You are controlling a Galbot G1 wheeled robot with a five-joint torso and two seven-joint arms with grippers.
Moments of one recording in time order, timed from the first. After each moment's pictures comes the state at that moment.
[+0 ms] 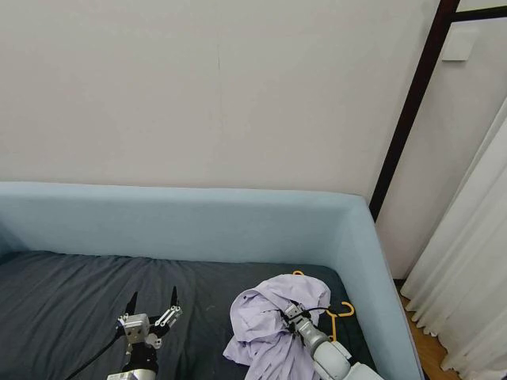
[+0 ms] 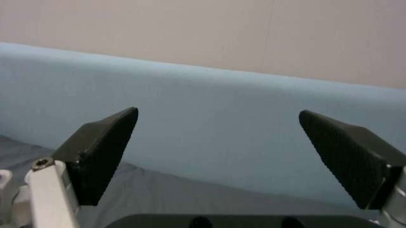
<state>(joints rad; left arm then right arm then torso) 1.56 -1.46 -0.55 -1.98 -0.16 -0.22 -0.16 -0.76 1.20 -0.27 1.08 0.08 -0.07 0.12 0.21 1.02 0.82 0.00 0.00</state>
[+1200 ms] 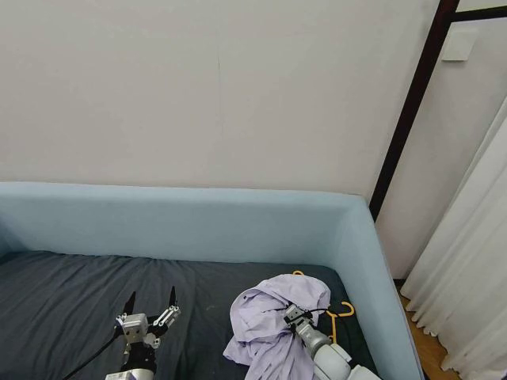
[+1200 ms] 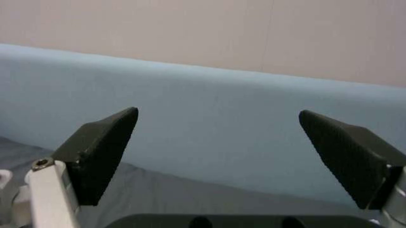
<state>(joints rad) 1.55 -1.45 -0.55 -1.97 -0.16 -0.22 -0.16 -0.76 1.16 -0.27 1.13 0.09 -0.07 0.15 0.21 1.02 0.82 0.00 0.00</state>
